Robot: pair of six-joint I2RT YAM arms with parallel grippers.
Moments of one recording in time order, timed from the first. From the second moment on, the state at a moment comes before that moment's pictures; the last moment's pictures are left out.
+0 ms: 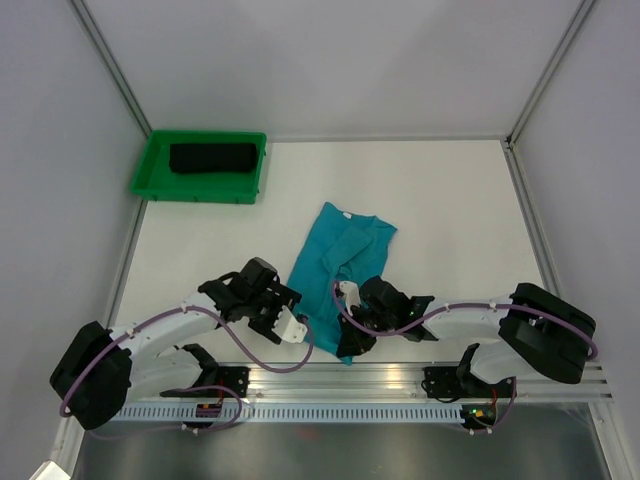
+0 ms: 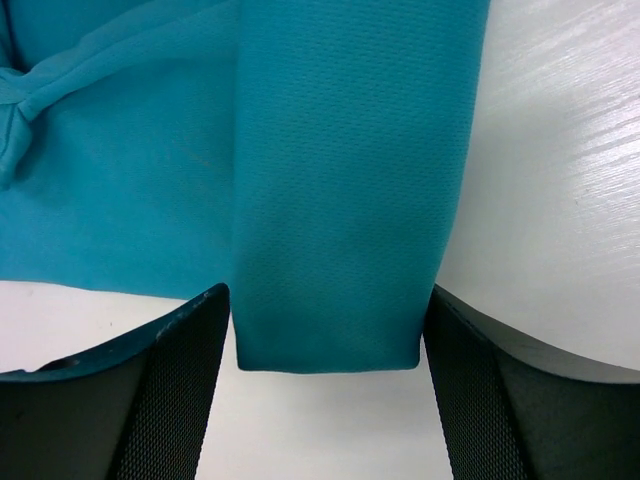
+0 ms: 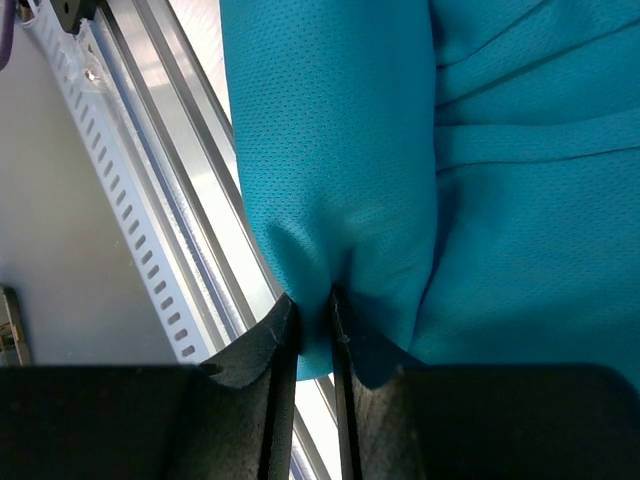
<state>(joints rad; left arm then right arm) -0.71 1.10 0.50 -0.47 0.33 1.35 1.01 1.39 0.43 0.17 -0.48 0.46</state>
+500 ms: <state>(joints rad) -0.74 1.14 0.48 -0.42 0.31 1.36 0.94 1.43 0.43 0.22 -0.61 0.50</state>
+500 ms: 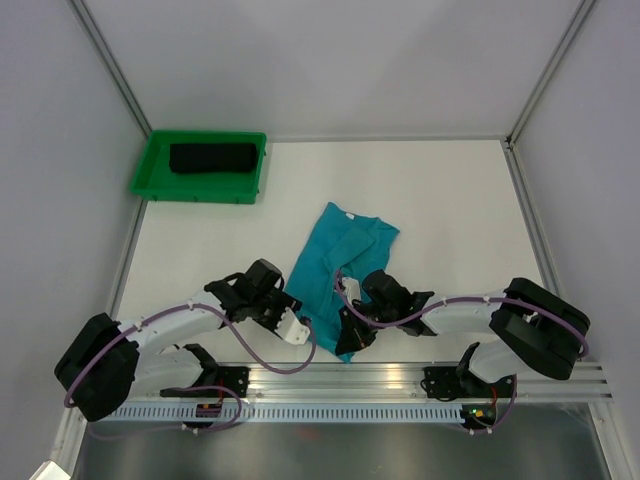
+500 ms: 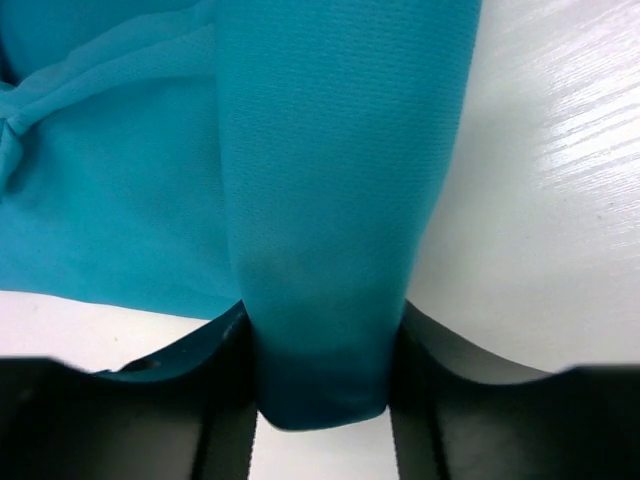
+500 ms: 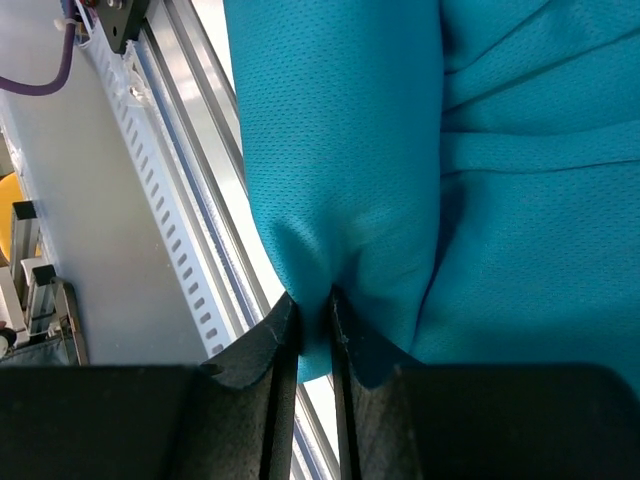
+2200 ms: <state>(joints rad) -0.52 1.50 0.82 -1.06 0.63 1.24 1.13 1.24 0.42 0.09 -0.29 0.49</state>
